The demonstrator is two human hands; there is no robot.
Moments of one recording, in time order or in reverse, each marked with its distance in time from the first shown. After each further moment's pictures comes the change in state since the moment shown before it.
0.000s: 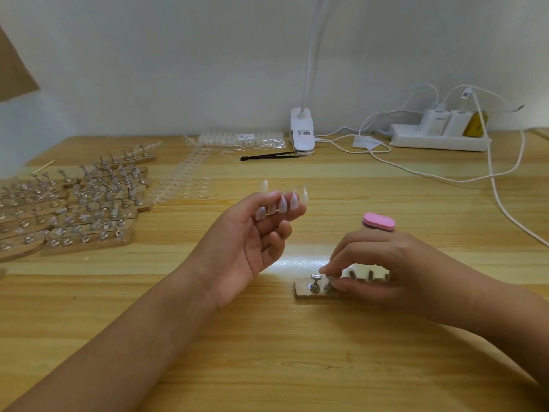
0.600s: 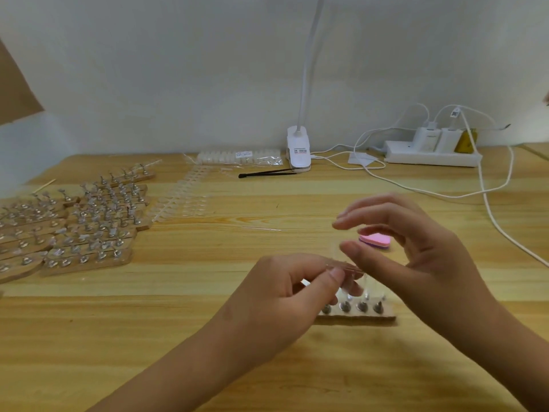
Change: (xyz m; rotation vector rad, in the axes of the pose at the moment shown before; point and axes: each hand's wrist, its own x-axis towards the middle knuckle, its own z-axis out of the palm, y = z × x) left_hand -0.025 -0.029 0.022 0.943 -0.192 0.448; right_hand 0.003 -0.022 -0.005 0.231 0.572 0.057
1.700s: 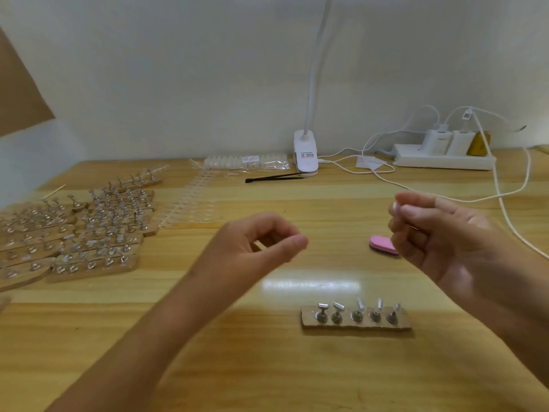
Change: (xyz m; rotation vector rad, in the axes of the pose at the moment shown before) left_hand 0.016 -0.011 -0.053 0.075 0.144 -0.049; right_hand 0.014 0.023 -0.023 0.893 0.164 0.600
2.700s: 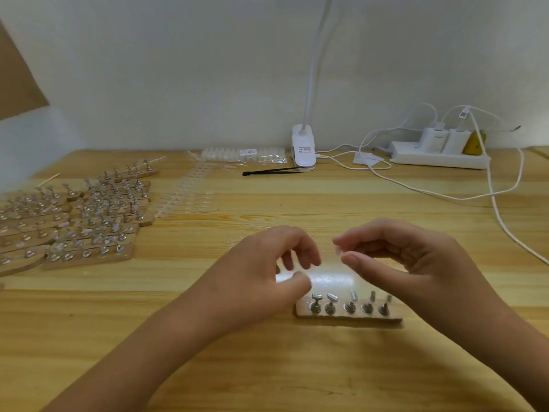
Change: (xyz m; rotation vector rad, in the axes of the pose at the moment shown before) left_hand -0.007 -0.001 0.020 0.318 -0.175 0.056; right_hand -0.021 0.017 0.021 -0.800 -0.218 -0.382
